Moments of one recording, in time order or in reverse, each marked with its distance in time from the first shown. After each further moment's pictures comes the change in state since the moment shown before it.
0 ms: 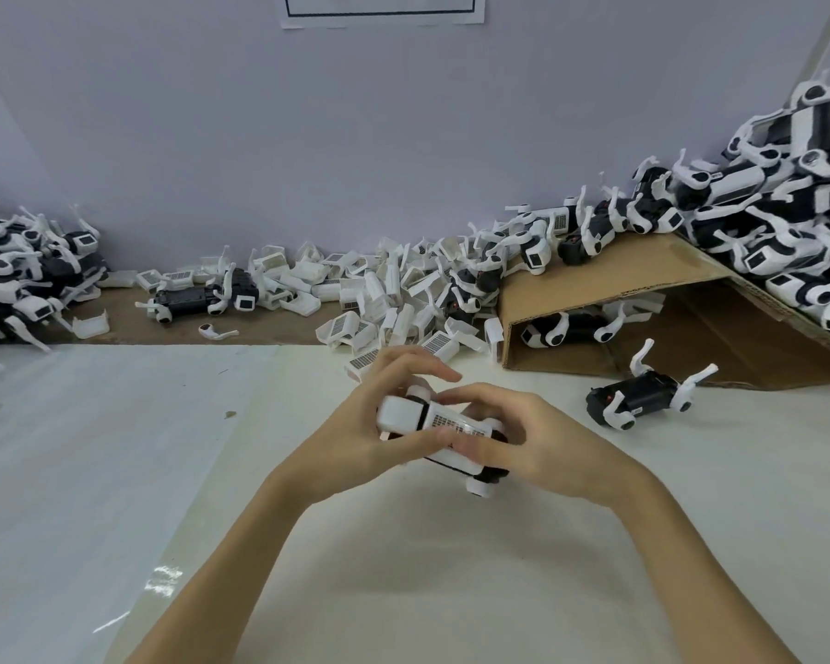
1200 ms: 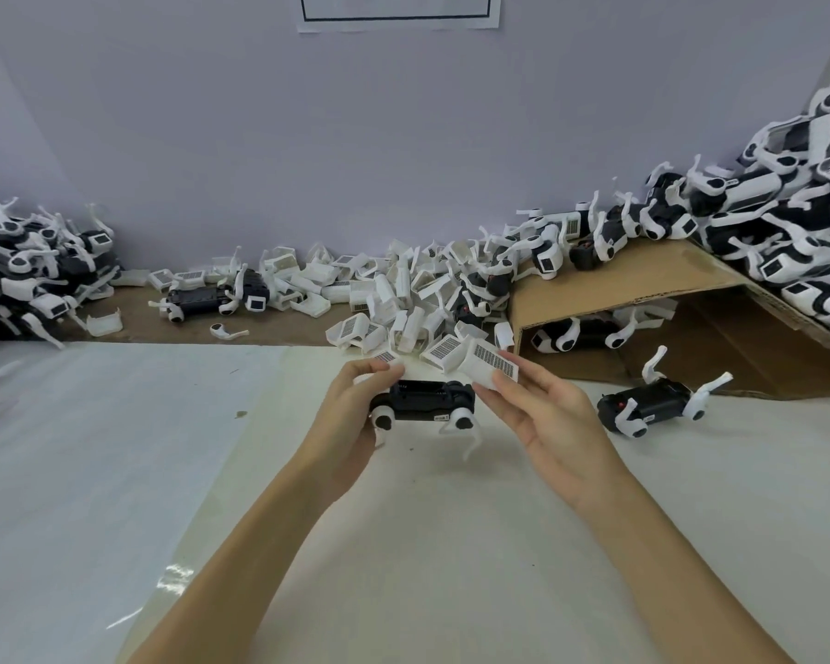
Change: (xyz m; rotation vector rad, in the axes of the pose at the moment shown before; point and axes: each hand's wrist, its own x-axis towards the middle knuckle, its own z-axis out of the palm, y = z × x) left_hand 0.016 -0.013 0.001 -0.635 0.491 -0.525; right_hand 0.027 0.013 0.011 1.061 0.544 0.028
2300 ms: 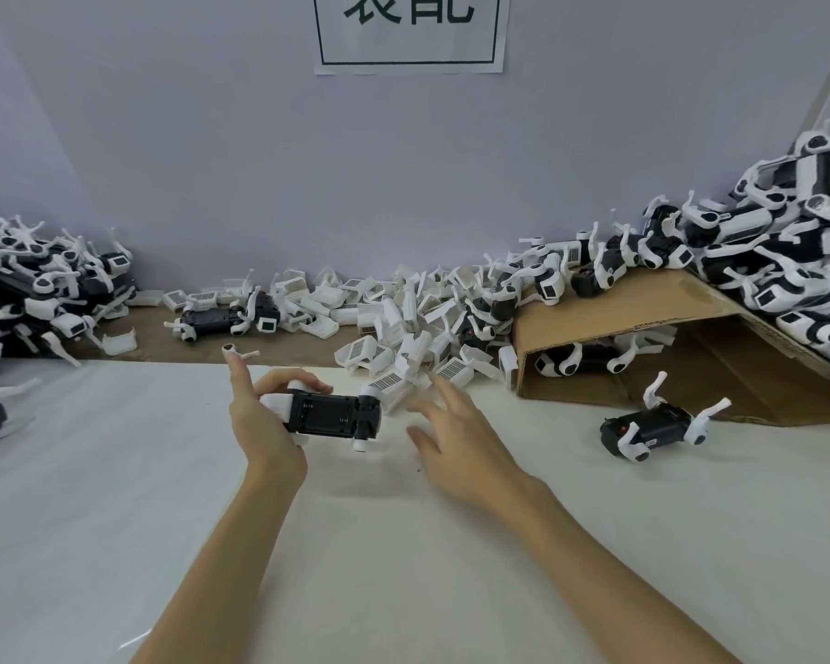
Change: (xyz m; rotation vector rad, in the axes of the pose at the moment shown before) left_hand 0.029 0.007 -0.066 -0.292 0.336 0.450; right_hand 0.032 0.053 0.042 -1.644 -0.321 -0.422
